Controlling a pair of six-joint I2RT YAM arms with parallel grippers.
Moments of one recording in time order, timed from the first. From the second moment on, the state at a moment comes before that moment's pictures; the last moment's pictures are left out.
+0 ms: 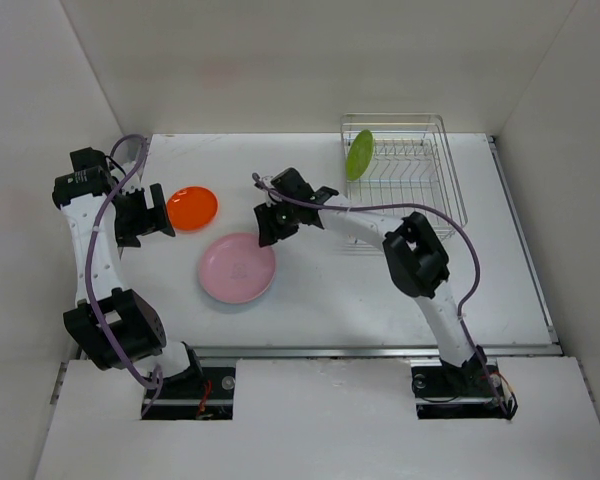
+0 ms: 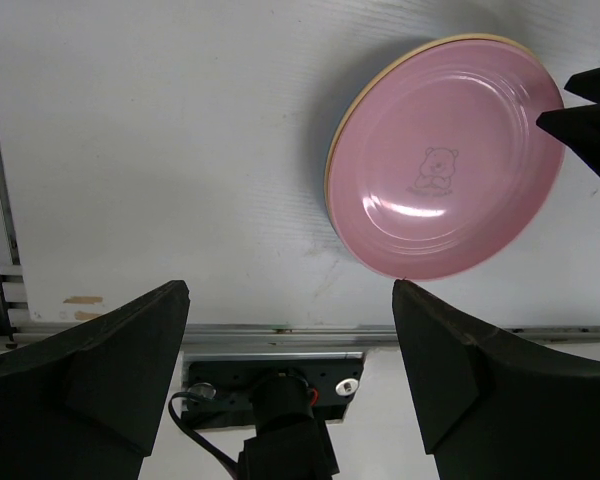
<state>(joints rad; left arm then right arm) 0.37 1.45 1.52 -1.30 0.27 0.10 0.78 2.28 1.88 -0.44 -0.33 0.26</state>
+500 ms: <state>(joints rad) 0.37 1.45 1.52 -1.30 0.27 0.10 0.75 2.02 1.86 -0.50 0.01 0.26</state>
